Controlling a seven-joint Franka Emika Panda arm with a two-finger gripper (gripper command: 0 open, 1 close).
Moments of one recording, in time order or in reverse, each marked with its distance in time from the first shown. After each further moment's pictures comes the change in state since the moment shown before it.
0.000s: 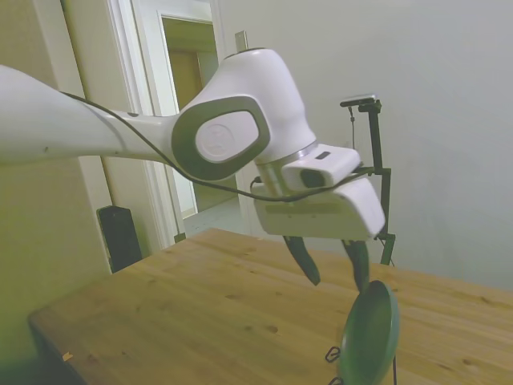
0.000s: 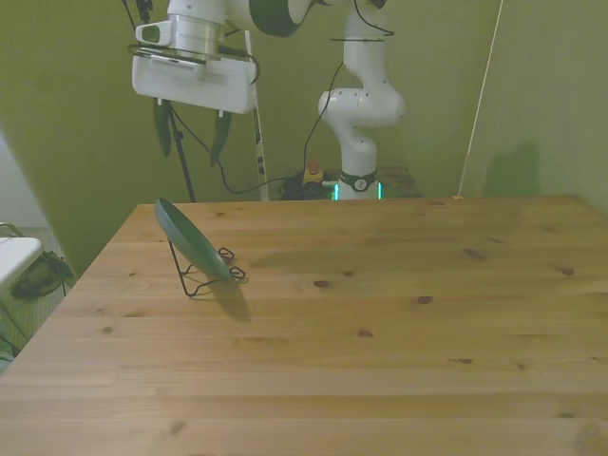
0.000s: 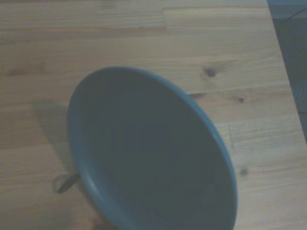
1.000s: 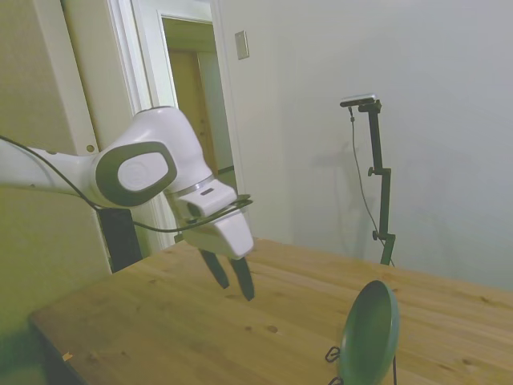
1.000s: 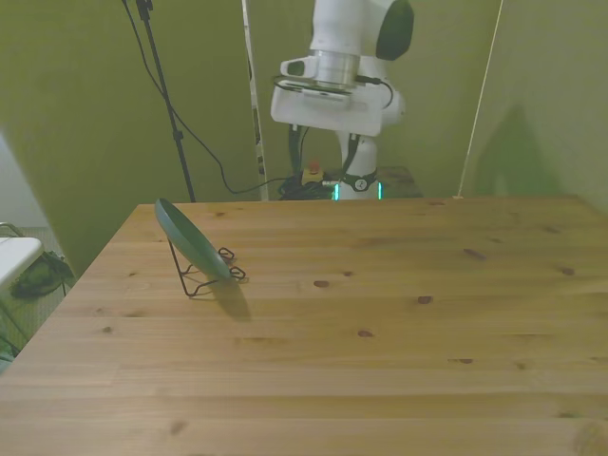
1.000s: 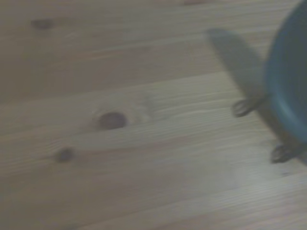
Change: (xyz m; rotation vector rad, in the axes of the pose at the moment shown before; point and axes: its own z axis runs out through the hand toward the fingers) arm -0.177 -0.084 -0.010 -0.037 -0.015 0.086
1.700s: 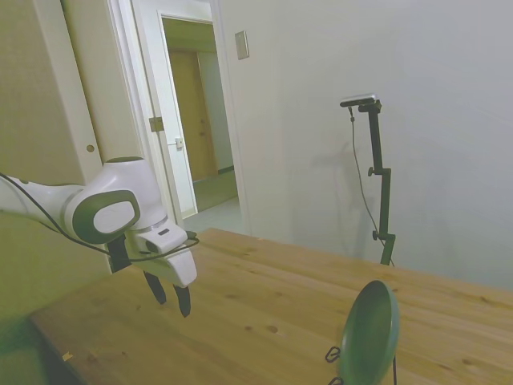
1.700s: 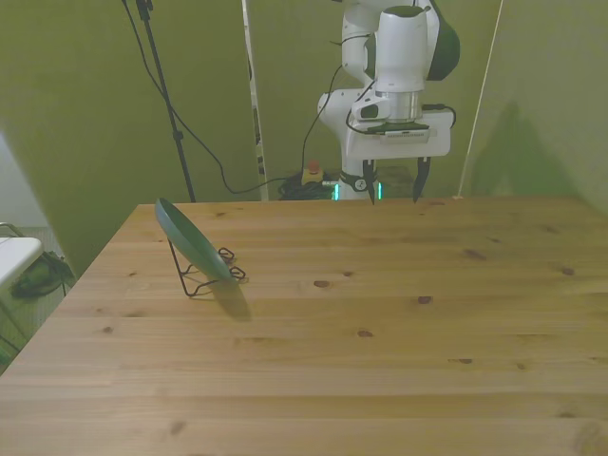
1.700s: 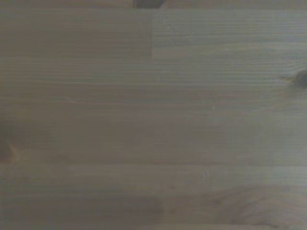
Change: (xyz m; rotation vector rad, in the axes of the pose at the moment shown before) arm -0.184 -0.070 0.047 0.103 -0.220 -0.235
